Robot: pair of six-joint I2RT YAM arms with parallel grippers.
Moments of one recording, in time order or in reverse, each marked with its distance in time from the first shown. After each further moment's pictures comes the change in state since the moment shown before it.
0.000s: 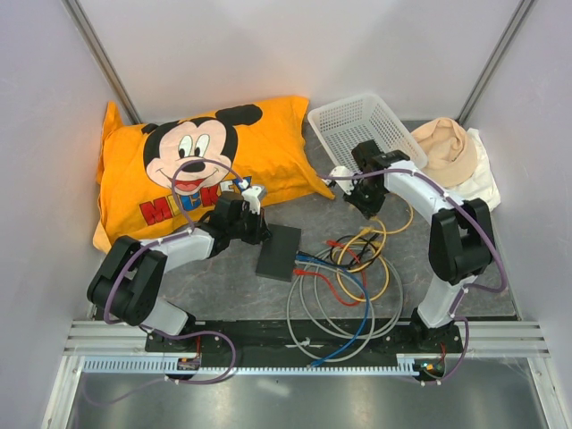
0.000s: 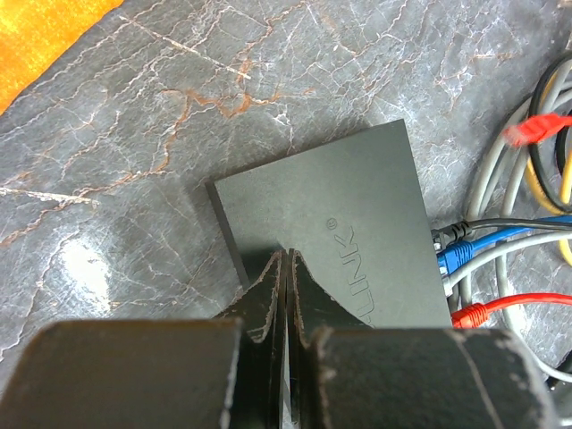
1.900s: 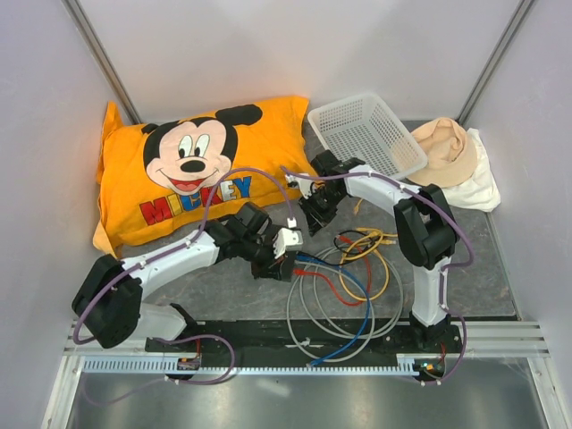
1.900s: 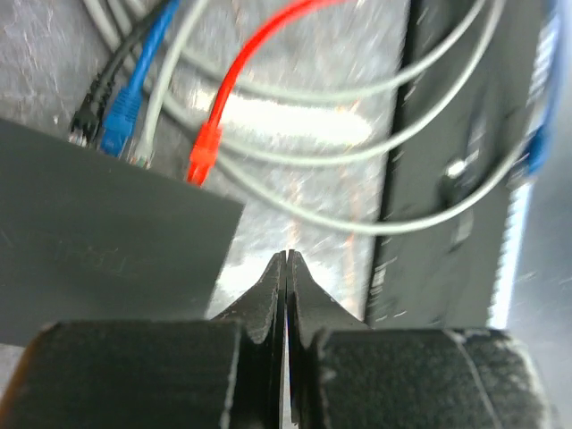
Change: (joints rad) left arm -0.258 -0.154 0.172 -0.649 0.330 0.632; right arm 0.200 0.208 0.098 0.135 -0.404 0.416
